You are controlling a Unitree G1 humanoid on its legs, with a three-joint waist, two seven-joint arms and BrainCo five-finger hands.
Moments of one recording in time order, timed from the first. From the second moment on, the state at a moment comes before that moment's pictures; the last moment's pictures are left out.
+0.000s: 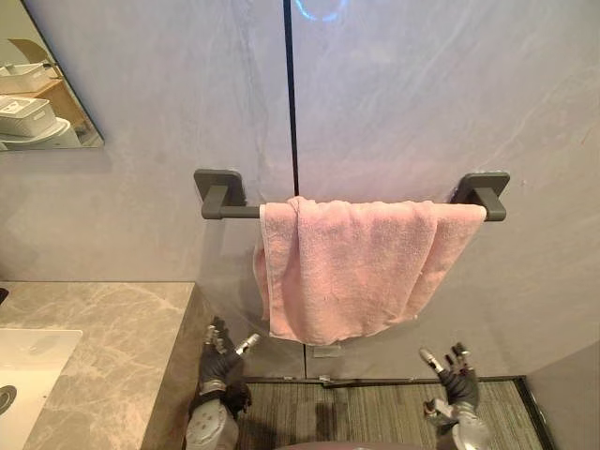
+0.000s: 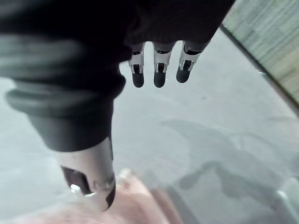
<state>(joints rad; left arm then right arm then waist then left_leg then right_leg) 0.40 0.00 0.03 0.00 -0.28 -0.11 0.23 0.43 0.09 -0.25 0.01 0.23 -0.12 -0.19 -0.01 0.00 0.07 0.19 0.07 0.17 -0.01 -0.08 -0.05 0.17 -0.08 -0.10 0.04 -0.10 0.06</state>
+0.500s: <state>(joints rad) 0.39 -0.07 0.21 -0.61 -0.30 -0.19 0.31 0.26 0.07 -0.36 -0.50 0.19 -0.20 -0.23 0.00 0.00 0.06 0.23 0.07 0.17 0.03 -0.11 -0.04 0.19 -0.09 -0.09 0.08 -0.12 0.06</state>
